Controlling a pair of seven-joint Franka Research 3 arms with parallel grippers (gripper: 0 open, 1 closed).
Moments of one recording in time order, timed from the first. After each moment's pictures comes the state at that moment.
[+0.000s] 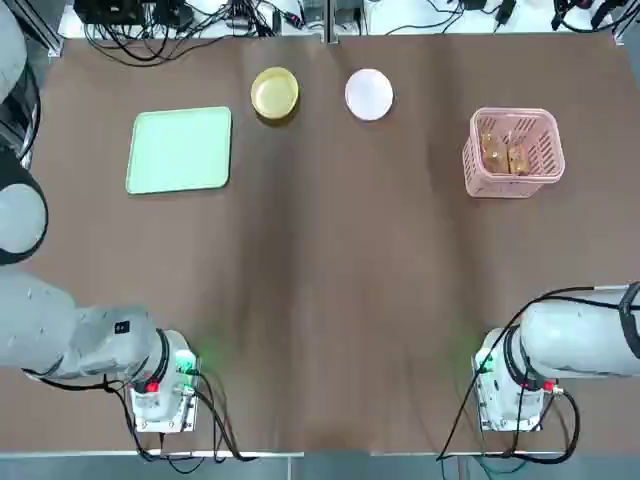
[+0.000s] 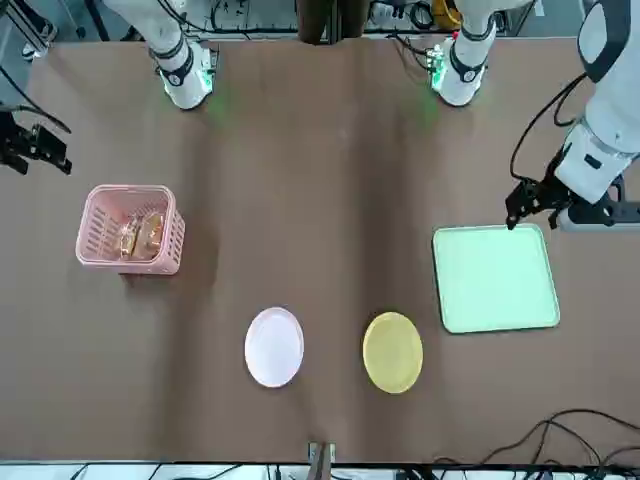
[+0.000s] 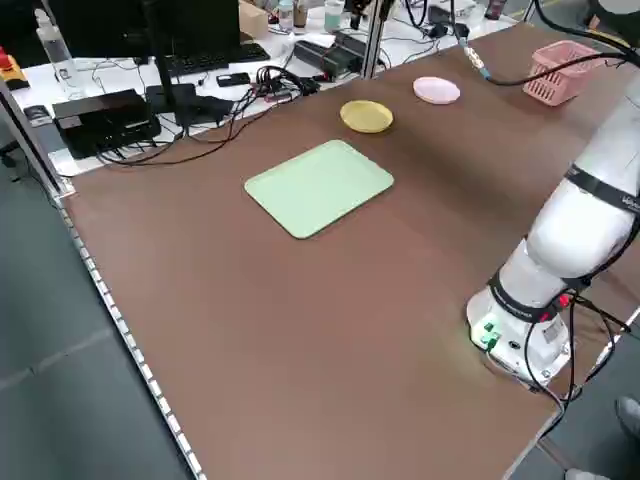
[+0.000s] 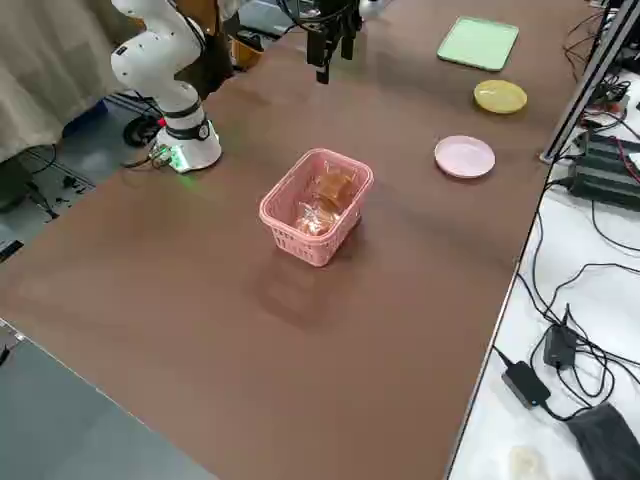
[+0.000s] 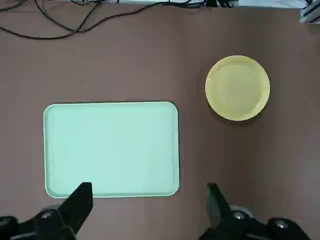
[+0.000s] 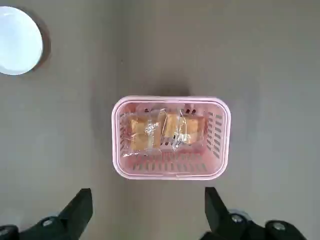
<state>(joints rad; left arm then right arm) 0.12 0.01 -0.27 -1.72 -0.01 1.91 -0.16 -0.10 -0.07 0.02 -1.65 0.00 1.55 -0.07</state>
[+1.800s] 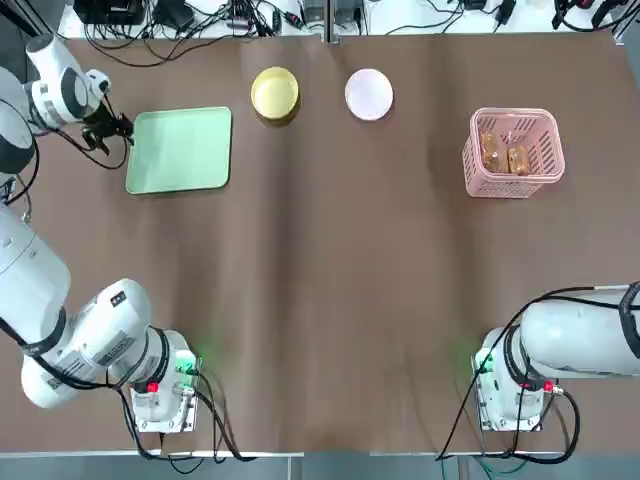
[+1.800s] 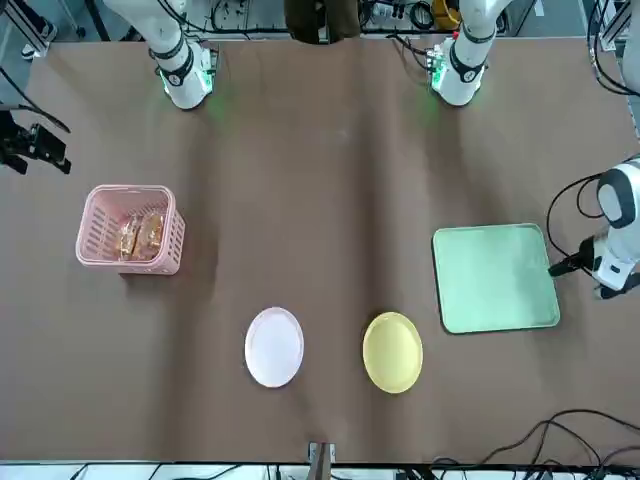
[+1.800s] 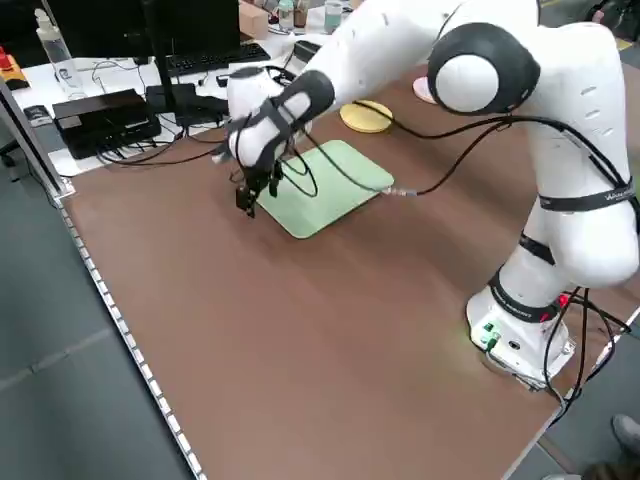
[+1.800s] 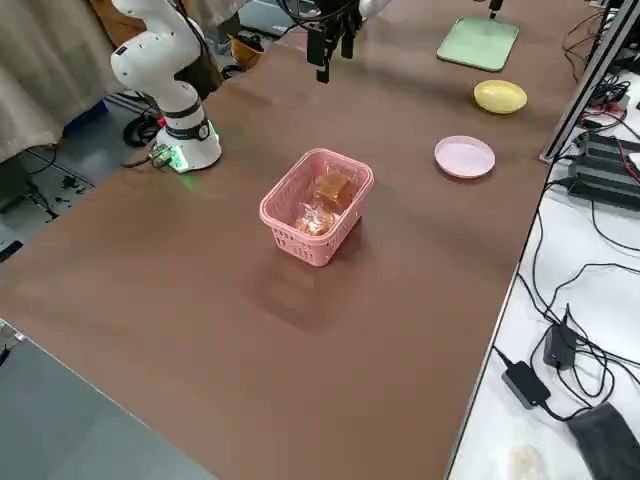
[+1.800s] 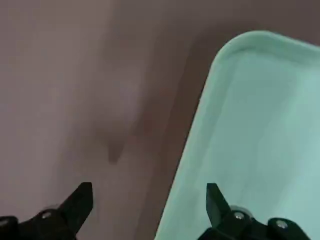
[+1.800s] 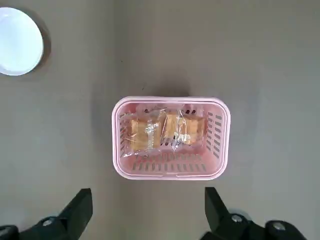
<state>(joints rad) 0.65 0.59 -0.26 -1.89 0.20 2.42 -0.04 -0.10 -0.07 0.02 -1.65 0.00 1.55 -0.07</state>
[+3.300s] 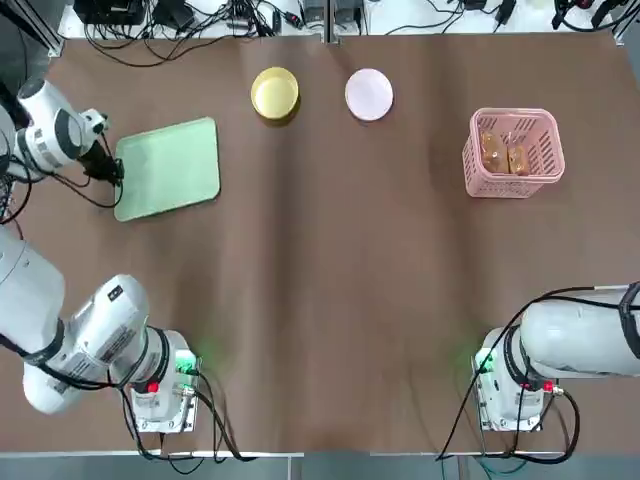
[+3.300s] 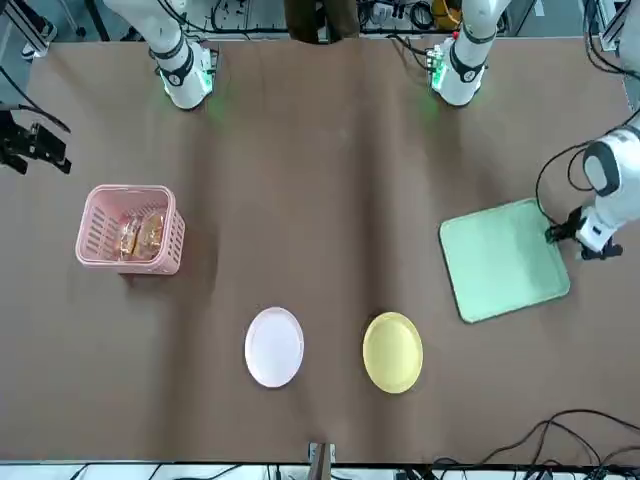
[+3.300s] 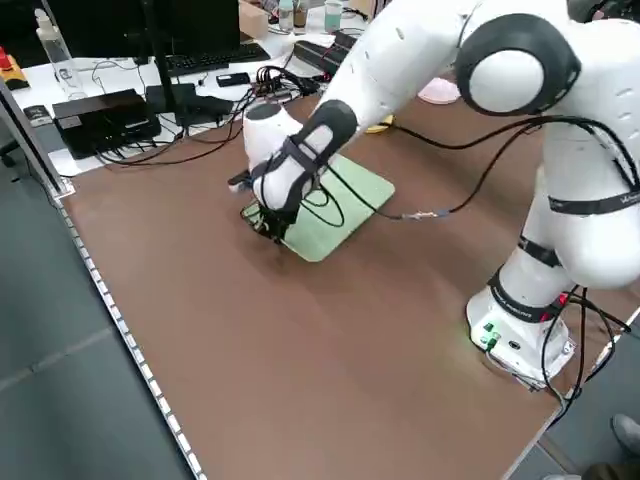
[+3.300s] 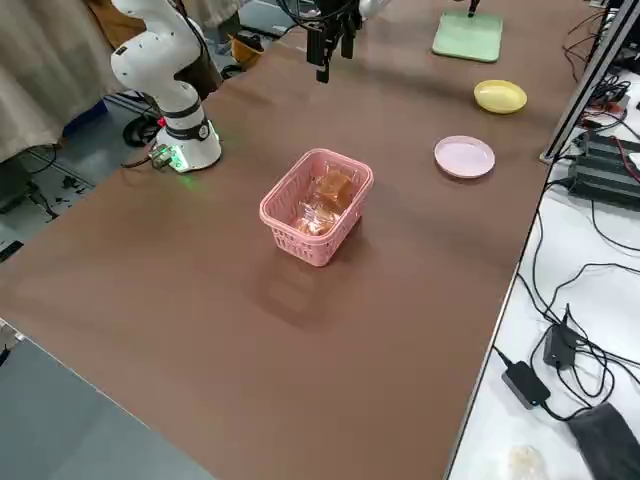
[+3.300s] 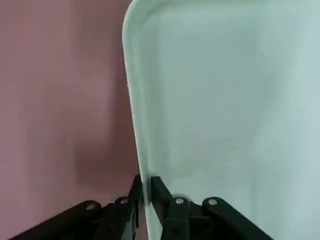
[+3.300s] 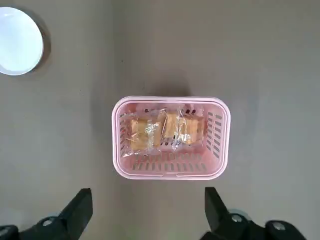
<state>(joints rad) 0.80 0.45 -0.28 -2.19 0.20 2.54 0.31 -0.10 -0.07 0.02 -1.65 0.00 1.55 -0.07</state>
